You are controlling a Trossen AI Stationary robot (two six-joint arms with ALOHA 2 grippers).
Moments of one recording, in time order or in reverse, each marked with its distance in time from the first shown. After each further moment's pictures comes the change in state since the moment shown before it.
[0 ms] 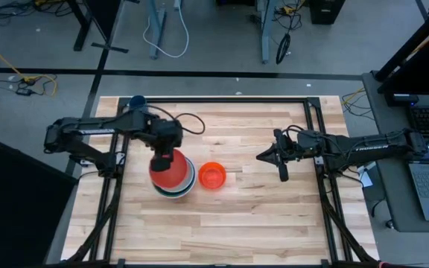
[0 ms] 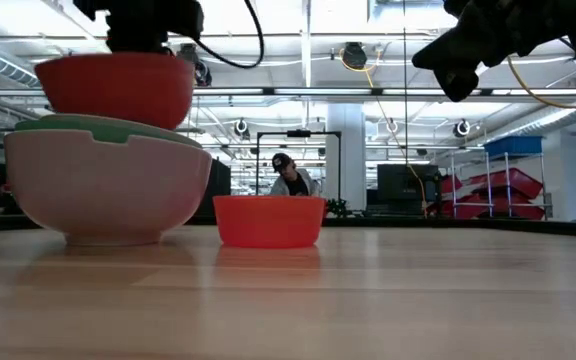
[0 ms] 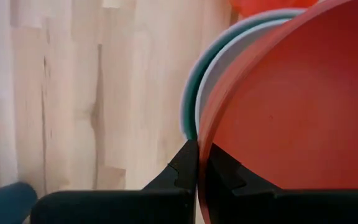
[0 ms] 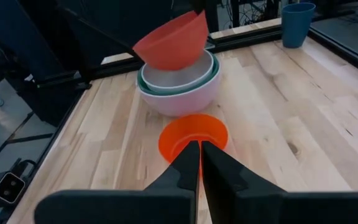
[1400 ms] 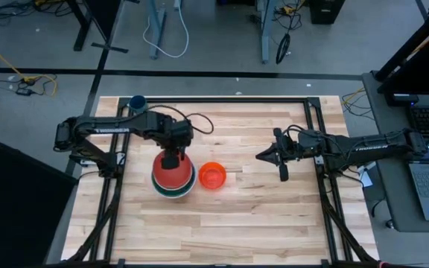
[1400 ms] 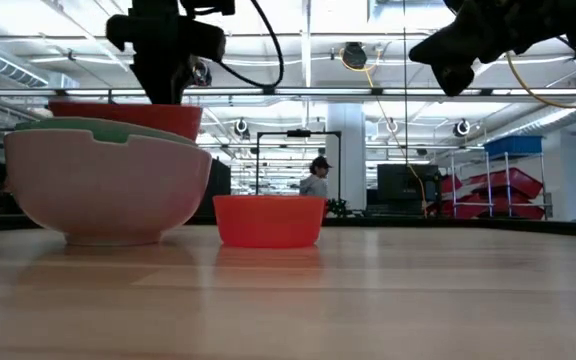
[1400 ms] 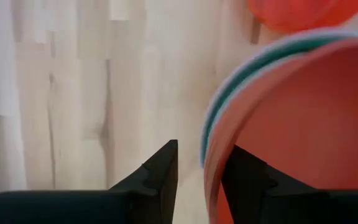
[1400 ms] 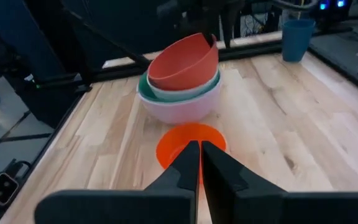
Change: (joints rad) left arm 0.040 0.091 0.007 0.082 -0.030 0.034; right arm 0.000 0.005 -0.001 0.046 0.001 -0.059
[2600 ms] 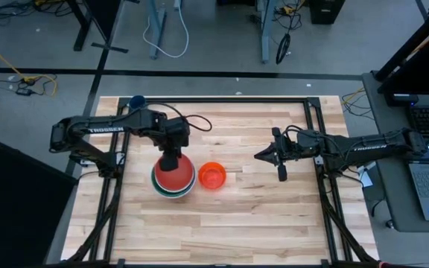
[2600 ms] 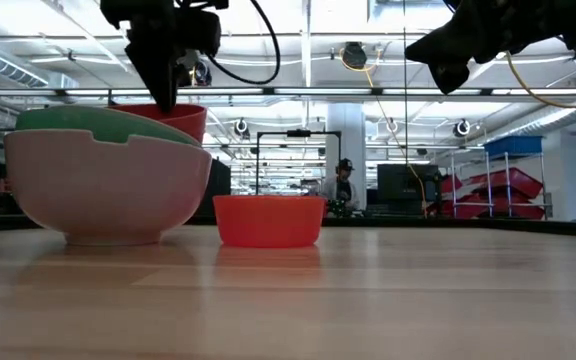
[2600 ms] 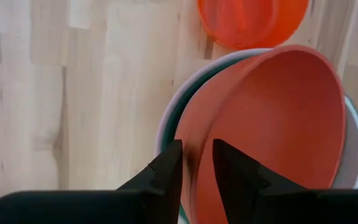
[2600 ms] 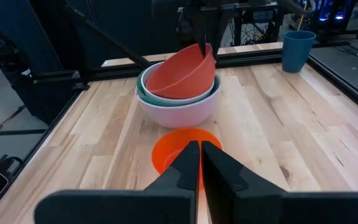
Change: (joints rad) left arm 0.011 -0.047 -0.026 0.037 0.177 -0.037; right arm -0.002 0.021 0.000 0.029 0.000 -0.050
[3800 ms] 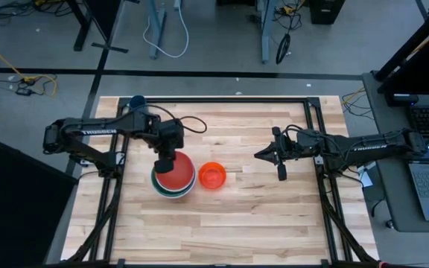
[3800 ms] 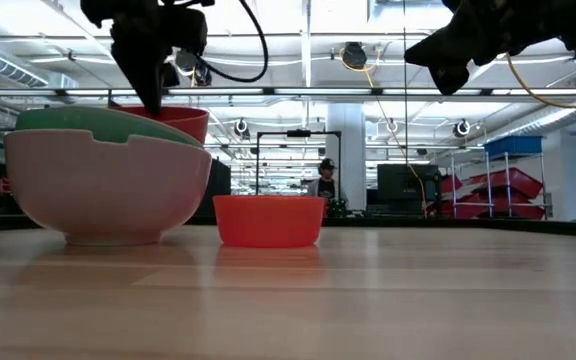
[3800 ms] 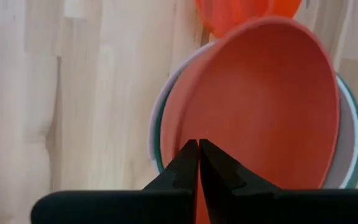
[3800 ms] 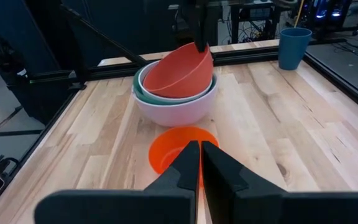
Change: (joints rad) left arm -0.013 -0.074 -0.091 0.040 0.004 -0.021; right arm -0.007 0.000 0.000 -0.006 0.000 0.006
